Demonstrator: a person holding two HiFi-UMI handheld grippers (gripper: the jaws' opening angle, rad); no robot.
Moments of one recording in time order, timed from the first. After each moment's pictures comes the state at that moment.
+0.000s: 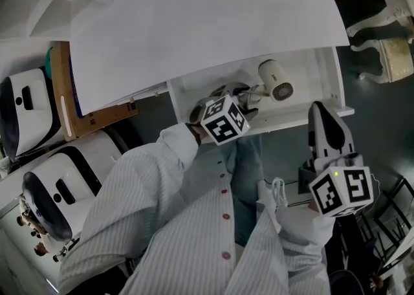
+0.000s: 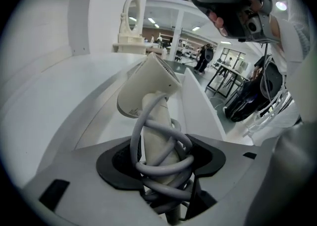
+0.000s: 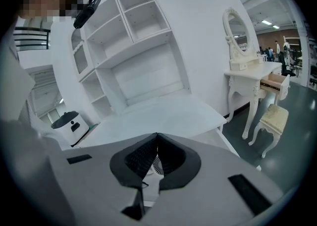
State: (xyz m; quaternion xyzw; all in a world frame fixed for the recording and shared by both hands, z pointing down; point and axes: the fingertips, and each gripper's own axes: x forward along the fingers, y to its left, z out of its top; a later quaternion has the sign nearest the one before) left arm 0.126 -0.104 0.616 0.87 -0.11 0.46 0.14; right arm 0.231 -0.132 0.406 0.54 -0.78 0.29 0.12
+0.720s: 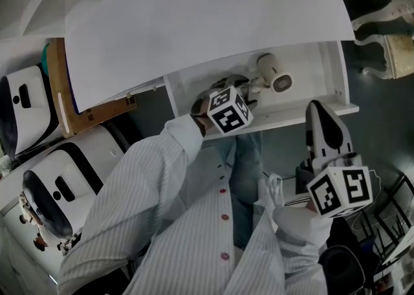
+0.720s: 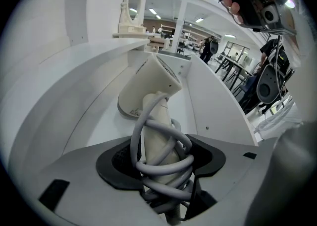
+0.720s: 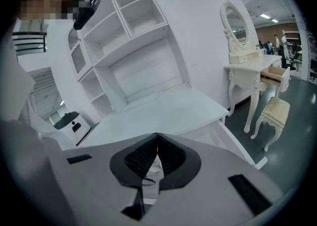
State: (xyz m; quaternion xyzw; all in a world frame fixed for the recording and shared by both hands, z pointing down) left arm 0.122 -0.110 0.657 0.85 -0.11 0.50 0.14; right arm 0.225 -0.130 0.427 0.53 -0.78 0.32 0.12
